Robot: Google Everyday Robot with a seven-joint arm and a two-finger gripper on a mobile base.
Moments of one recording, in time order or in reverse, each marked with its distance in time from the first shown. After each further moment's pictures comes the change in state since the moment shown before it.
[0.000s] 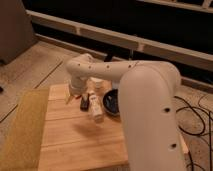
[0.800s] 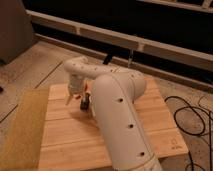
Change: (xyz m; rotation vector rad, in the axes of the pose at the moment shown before) arm -0.032 -0.014 0.061 -0.011 0.155 0.025
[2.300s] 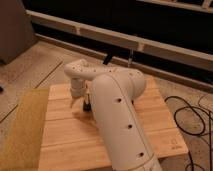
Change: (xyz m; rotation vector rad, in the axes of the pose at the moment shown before) arm 0.002 -0.006 0.008 0.069 -0.021 -0.020
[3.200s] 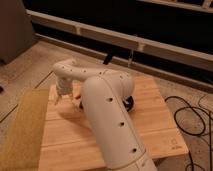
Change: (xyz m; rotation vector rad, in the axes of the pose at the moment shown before) arm -0.031 0.027 -0.028 0.035 -0.108 -0.084
